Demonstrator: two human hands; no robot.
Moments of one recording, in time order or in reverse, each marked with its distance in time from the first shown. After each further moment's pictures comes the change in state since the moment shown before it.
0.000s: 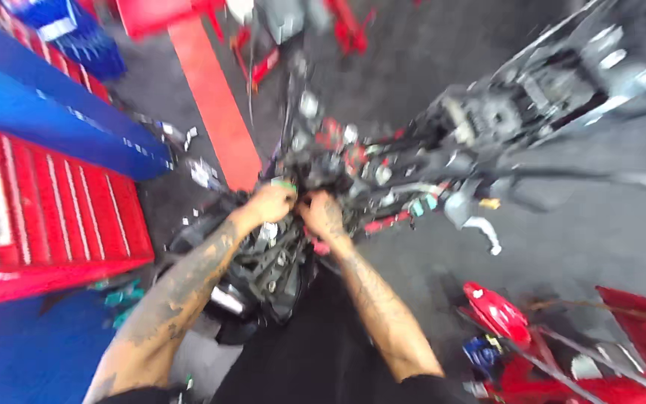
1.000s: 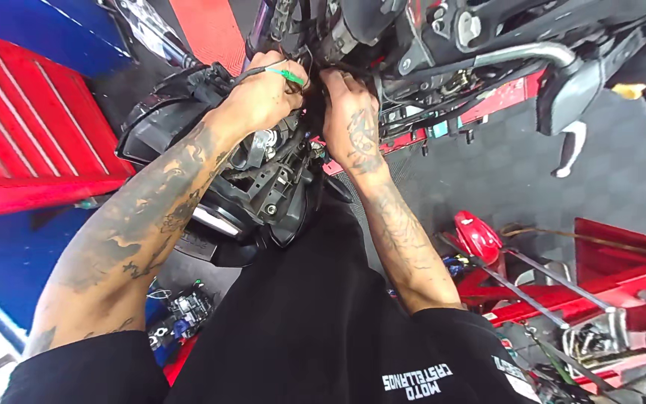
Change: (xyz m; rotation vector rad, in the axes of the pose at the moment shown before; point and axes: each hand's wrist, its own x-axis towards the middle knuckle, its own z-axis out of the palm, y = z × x) left_hand -0.016 0.007 0.004 -0.120 0.110 -0.062; right_hand -0.017 0.016 0.014 -0.215 0.319 -0.307
